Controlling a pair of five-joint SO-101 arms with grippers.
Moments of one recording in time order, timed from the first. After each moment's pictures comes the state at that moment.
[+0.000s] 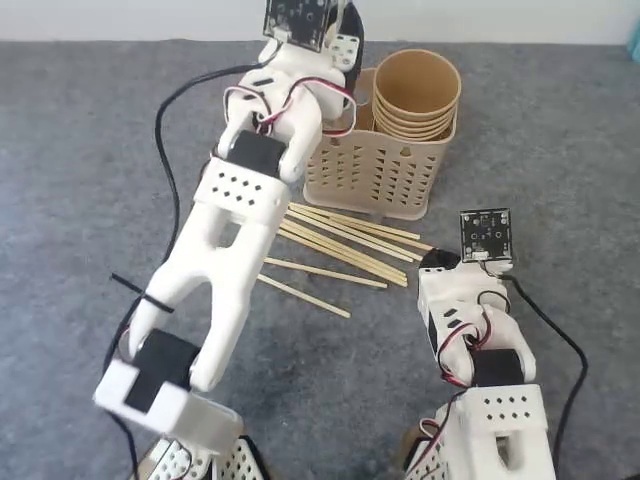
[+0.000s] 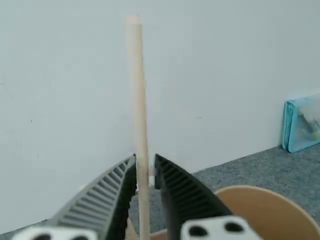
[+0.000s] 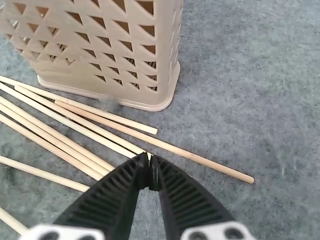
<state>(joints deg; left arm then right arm) 15.1 1.4 -1.0 19.7 3.8 -7.6 -72.6 82.9 36.5 -0.6</state>
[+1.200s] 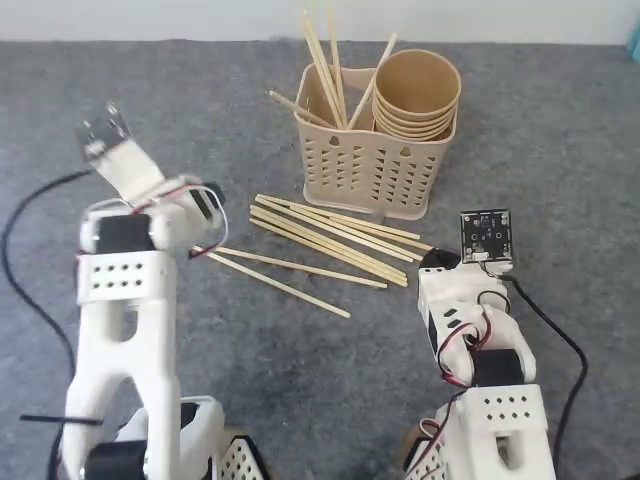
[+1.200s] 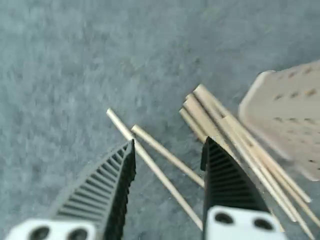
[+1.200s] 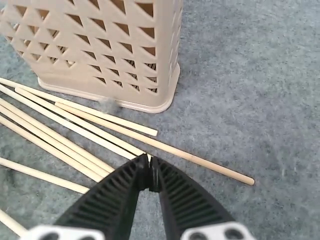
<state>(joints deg) -10.9 -27.4 38.1 64.4 33.3 -7.6 -72.6 82.9 36.5 -0.6</state>
